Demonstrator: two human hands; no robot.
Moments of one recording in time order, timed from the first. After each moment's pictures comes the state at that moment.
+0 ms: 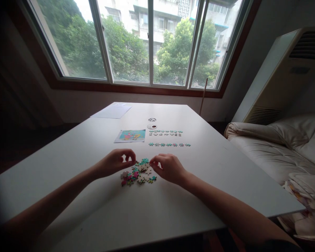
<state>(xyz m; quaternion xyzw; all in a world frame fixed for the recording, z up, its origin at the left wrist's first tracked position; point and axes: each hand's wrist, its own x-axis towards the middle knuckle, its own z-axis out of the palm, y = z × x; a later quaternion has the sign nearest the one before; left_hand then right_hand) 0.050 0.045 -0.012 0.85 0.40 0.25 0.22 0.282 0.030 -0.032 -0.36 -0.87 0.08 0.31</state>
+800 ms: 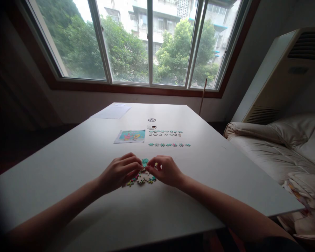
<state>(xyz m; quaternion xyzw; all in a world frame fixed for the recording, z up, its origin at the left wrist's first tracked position) 0.072 0.021 -0.018 0.92 0.23 0.31 -0.04 0.272 0.023 -0.032 -0.36 -0.83 0.20 0.38</state>
